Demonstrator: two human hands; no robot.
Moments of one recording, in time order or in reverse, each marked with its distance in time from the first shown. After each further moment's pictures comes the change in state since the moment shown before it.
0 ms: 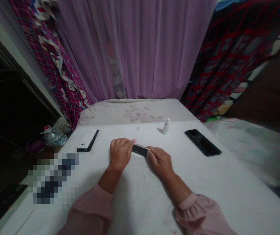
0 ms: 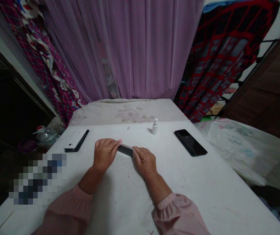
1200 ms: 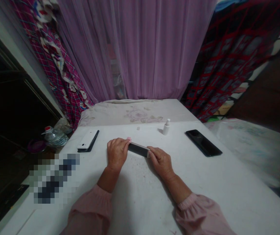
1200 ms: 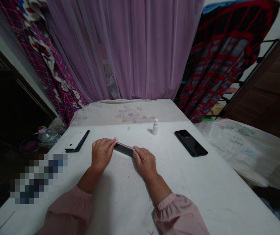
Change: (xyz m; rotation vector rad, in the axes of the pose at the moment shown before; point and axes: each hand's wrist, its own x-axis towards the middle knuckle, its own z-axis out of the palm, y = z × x) left_hand -0.004 -0.012 0.005 0.021 0.069 -0.123; right_hand 0.002 0.000 0.000 0.040 -0.002 0.011
